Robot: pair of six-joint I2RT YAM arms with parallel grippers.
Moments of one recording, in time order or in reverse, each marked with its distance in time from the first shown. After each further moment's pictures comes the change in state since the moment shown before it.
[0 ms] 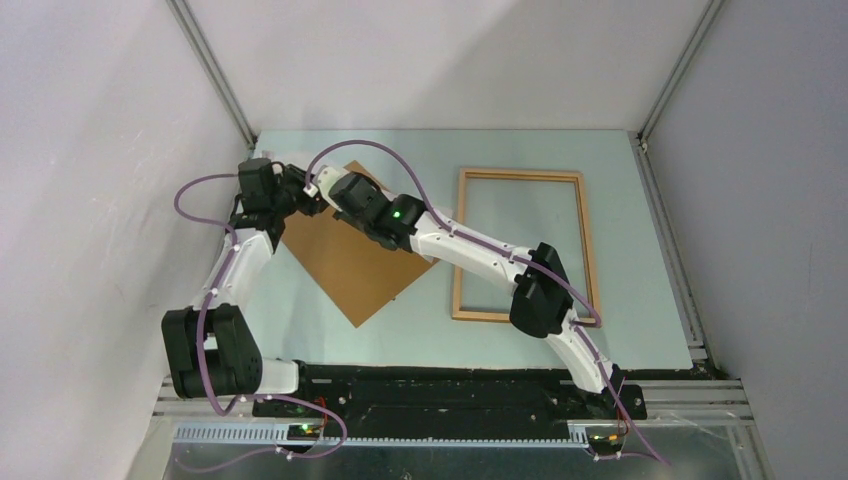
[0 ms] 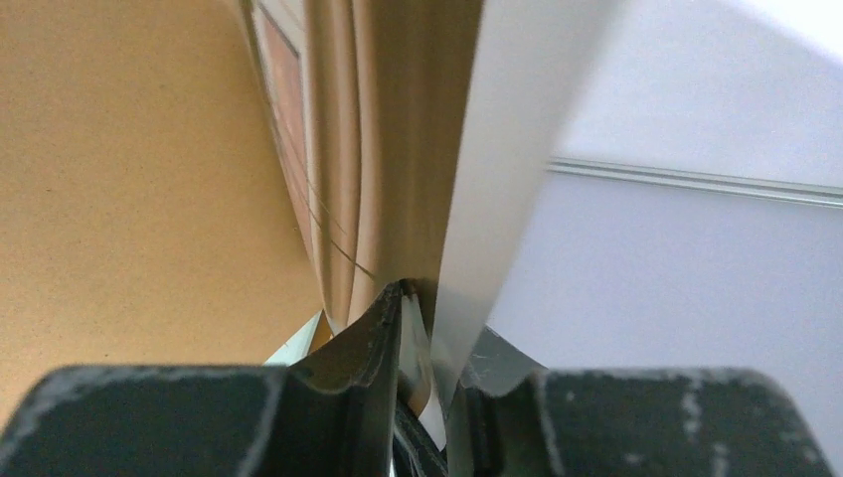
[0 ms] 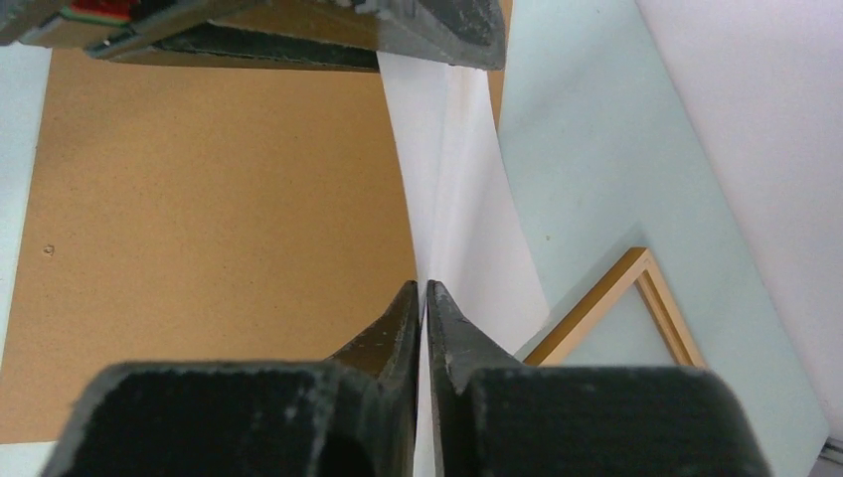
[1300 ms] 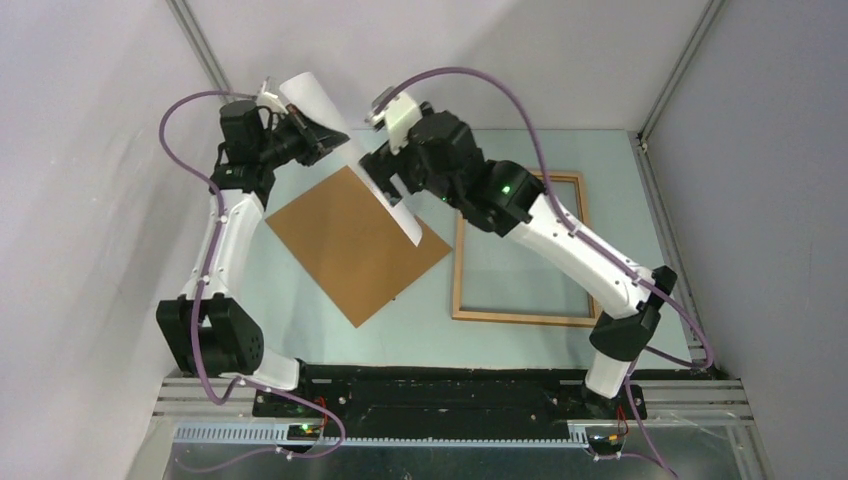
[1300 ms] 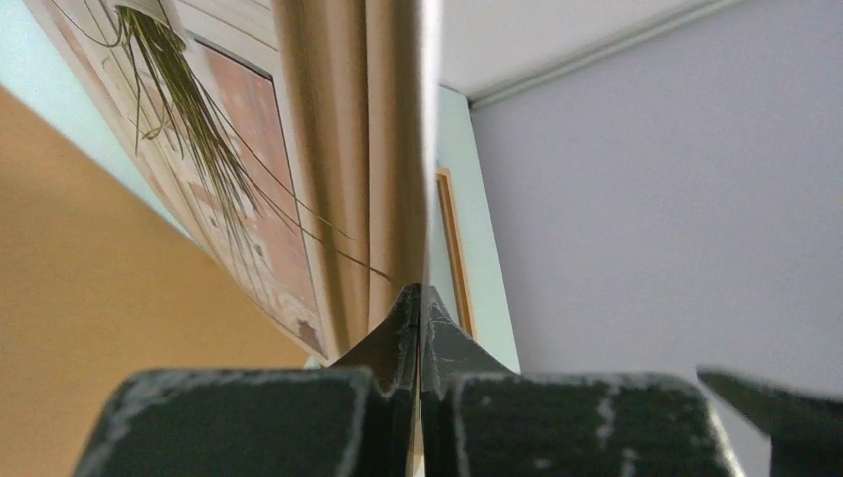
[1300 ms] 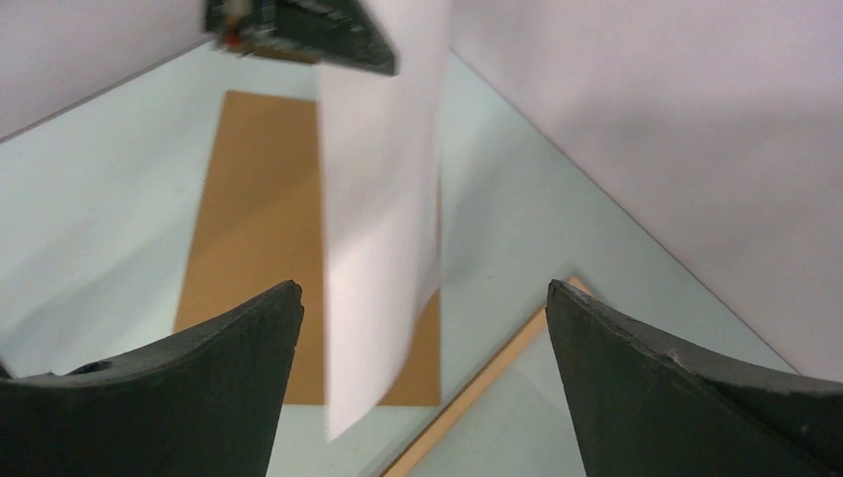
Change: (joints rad) left arm -0.026 0.105 0.436 -0.142 0.165 0.332; right arm -0.046 -0.462 -0.086 -0.026 -0.123 0.100
